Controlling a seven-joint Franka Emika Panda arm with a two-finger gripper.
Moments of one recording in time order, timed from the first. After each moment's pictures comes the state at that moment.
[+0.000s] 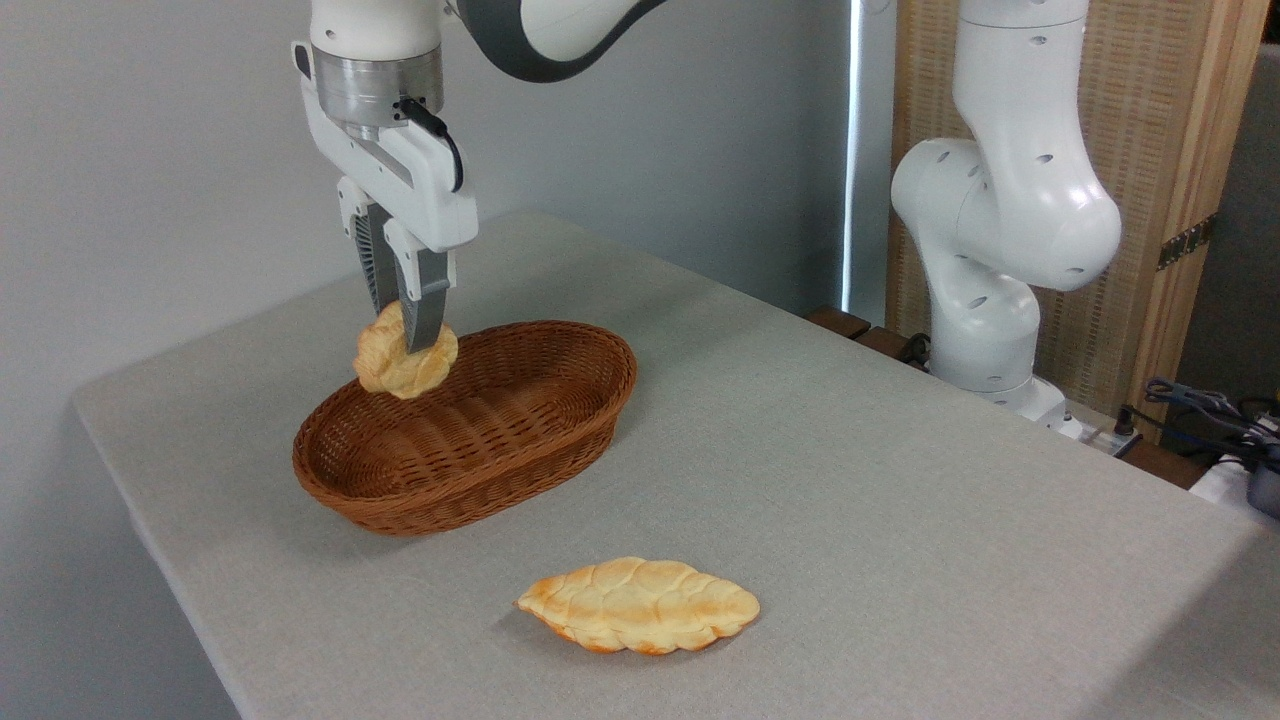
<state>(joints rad) -0.18 -0.01 -0.10 -1.77 -0.18 1.91 0.54</state>
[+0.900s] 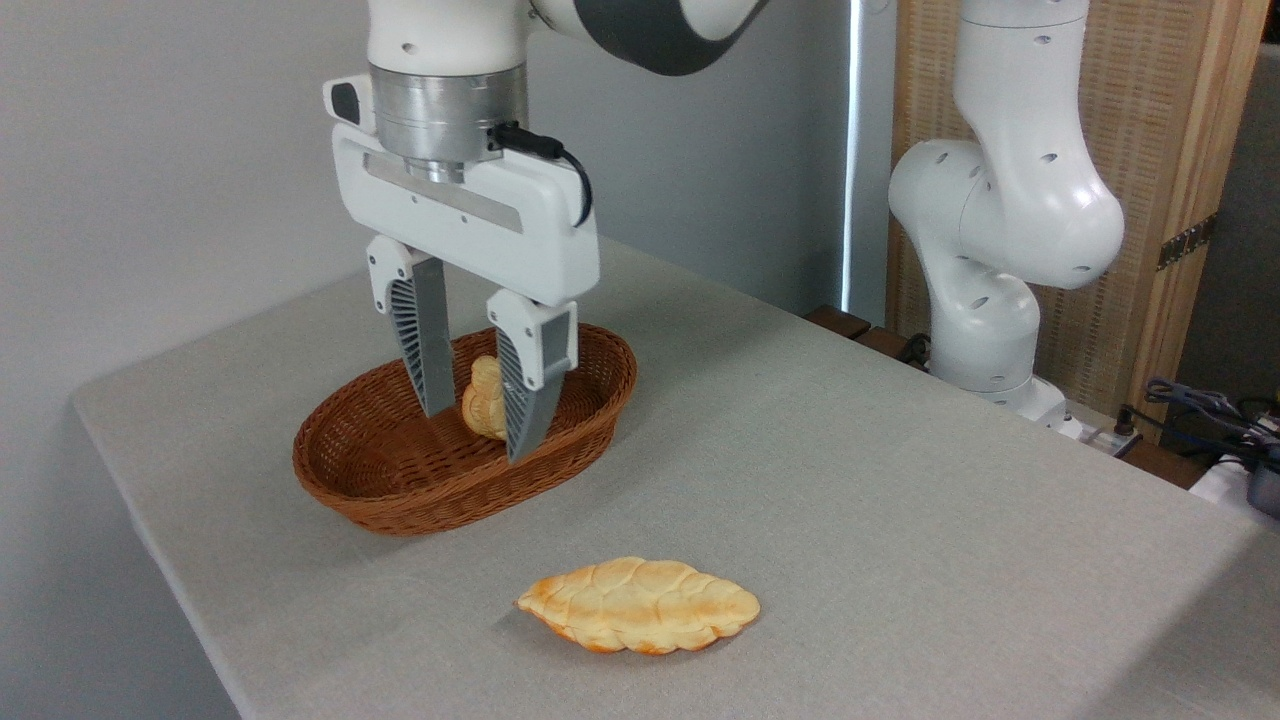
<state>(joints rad) -0.12 -0.02 0.12 -1.74 -0.07 1.87 0.59</state>
